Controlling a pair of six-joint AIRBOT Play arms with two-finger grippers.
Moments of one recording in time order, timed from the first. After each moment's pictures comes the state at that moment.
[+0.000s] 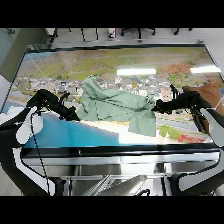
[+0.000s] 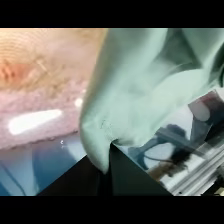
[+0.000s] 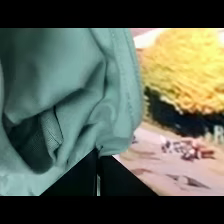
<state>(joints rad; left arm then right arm) 0.10 -1.88 1.42 -2.19 1.48 1.94 -0.20 -1.74 1.15 2.39 -1.05 -2.03</state>
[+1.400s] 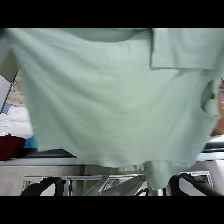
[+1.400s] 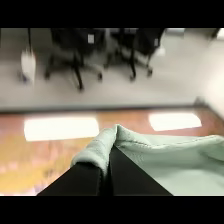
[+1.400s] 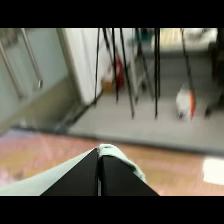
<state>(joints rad) 0.00 -1.15 1.70 -2.17 0.85 1.81 -0.22 -1.22 1.82 2.44 -0.95 -2.01</state>
